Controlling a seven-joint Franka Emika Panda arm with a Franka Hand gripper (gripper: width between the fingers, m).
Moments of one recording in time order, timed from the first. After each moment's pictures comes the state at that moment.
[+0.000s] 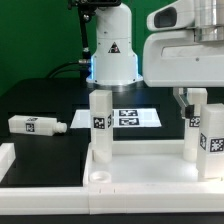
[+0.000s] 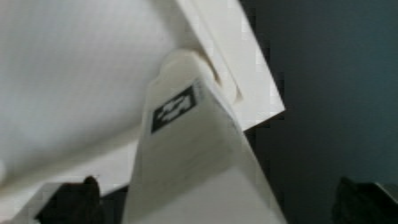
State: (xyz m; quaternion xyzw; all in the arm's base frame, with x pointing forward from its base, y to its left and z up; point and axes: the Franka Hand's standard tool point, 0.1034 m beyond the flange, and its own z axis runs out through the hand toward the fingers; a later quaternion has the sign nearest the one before) arm 0.648 0.112 0.122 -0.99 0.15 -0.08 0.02
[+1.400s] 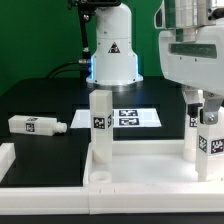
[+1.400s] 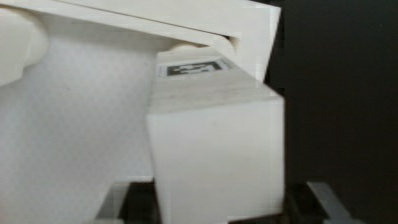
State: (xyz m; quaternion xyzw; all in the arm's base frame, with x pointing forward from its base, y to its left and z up) arm 0.644 0.093 0.120 -0.77 0.64 -0.03 0.06
